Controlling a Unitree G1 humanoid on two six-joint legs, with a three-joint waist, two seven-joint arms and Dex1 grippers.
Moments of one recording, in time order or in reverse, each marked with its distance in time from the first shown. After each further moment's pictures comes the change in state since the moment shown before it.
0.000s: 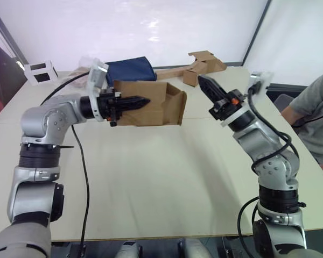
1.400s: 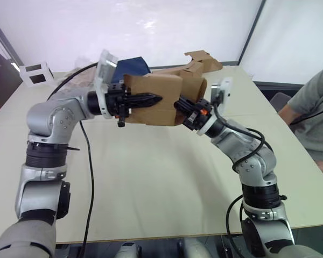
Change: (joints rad) left arm -0.014 -0.046 -0.017 -0.109 0.038 -0.060 0.018; right arm -0.040 0.077 0.106 0.035 -0.096 0.050 0.180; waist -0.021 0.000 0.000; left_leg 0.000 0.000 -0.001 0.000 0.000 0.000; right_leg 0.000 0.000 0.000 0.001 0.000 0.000
